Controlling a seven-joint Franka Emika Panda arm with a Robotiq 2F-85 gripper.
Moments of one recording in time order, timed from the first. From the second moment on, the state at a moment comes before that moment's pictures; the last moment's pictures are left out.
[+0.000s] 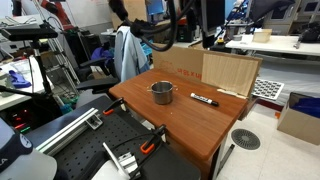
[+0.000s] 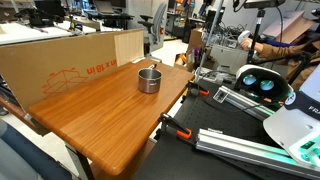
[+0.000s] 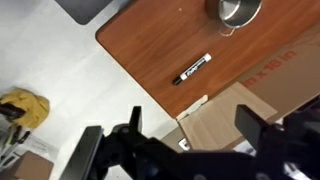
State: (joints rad) arm -0.21 -0.33 -0.24 -2.52 0.10 2.42 0.11
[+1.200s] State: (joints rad) arm -0.19 0.10 -0.18 -2.45 0.16 2.88 0.74
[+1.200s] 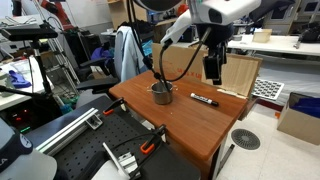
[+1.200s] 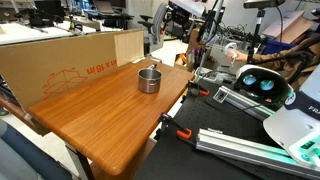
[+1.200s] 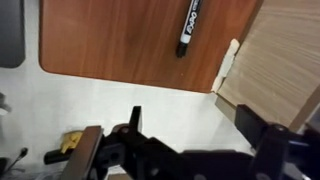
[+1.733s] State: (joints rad) arm -0.14 0.18 -0.15 -2.41 0.26 2.91 0.68
